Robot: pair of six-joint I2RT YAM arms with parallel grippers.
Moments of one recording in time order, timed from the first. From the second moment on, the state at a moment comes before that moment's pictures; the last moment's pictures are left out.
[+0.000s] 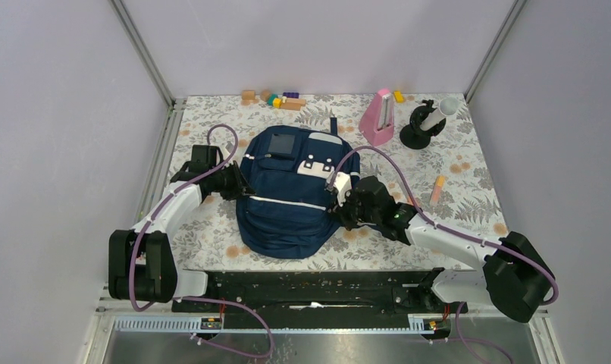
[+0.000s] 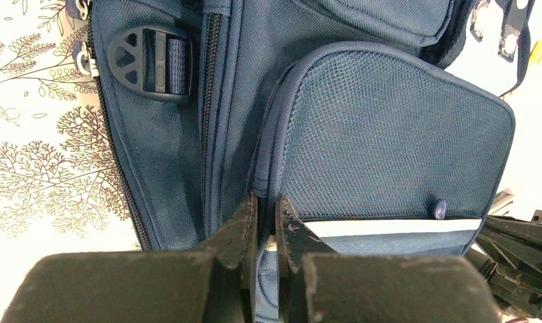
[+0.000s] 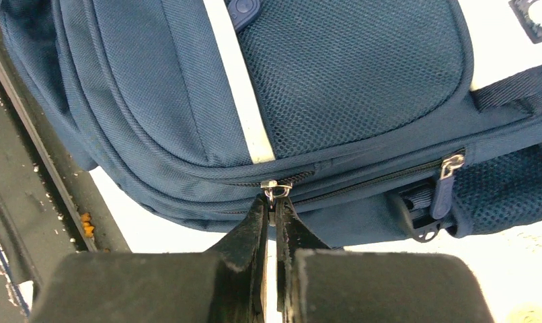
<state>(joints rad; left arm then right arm) -0.08 1.33 0.83 -0.45 0.46 -0.42 0.76 1.23 0.62 0.00 -0.26 -0.09</state>
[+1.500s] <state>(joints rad) -0.07 1.25 0.81 -0.40 0.39 -0.42 1.22 1.34 0.75 -0.08 0.25 0.38</state>
